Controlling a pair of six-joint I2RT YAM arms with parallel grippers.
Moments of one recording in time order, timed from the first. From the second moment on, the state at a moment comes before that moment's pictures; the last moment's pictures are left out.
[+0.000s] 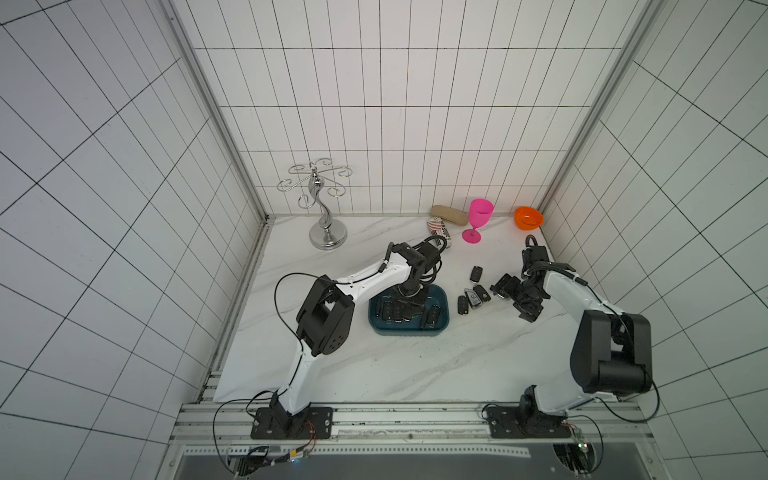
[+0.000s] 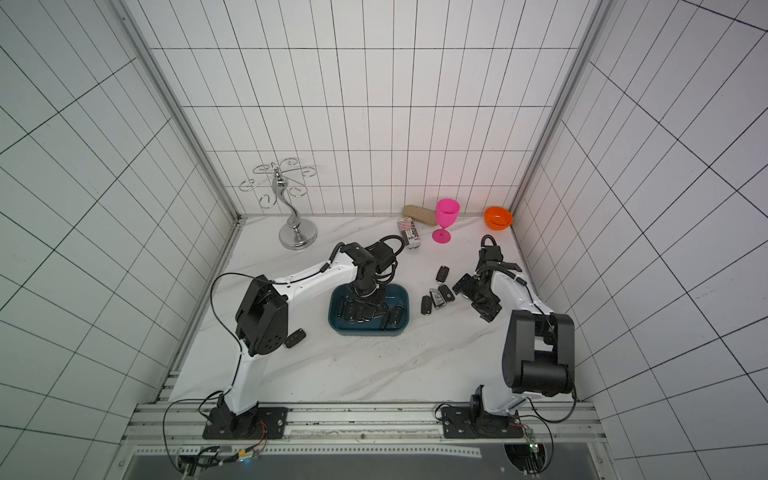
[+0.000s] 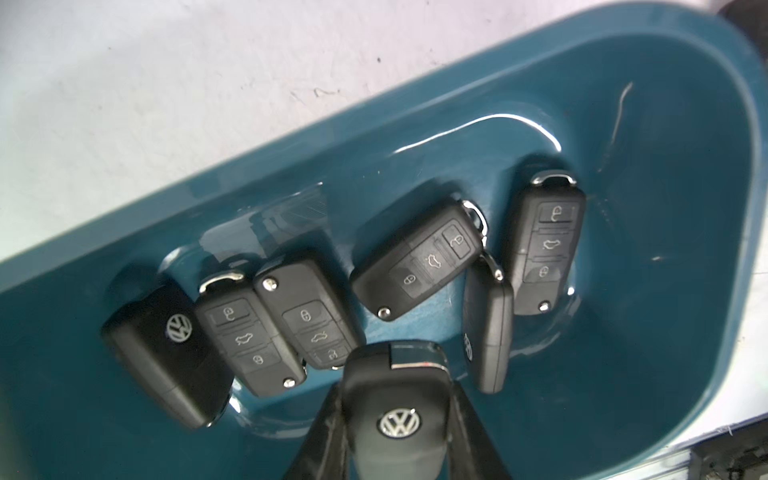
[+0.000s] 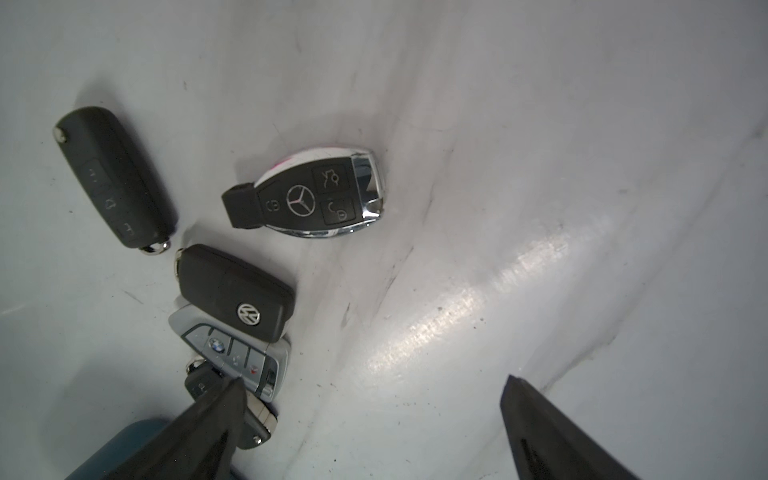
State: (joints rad) left arm -0.80 2.14 1.85 -1.19 0.09 -0.44; right arm -0.10 1.59 1.05 -0.82 -0.09 0.70
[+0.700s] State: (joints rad) left arm -0.75 2.15 1.80 -1.12 0.12 -0.42; right arm -0.10 1.82 1.40 -1.01 -0.08 1.17
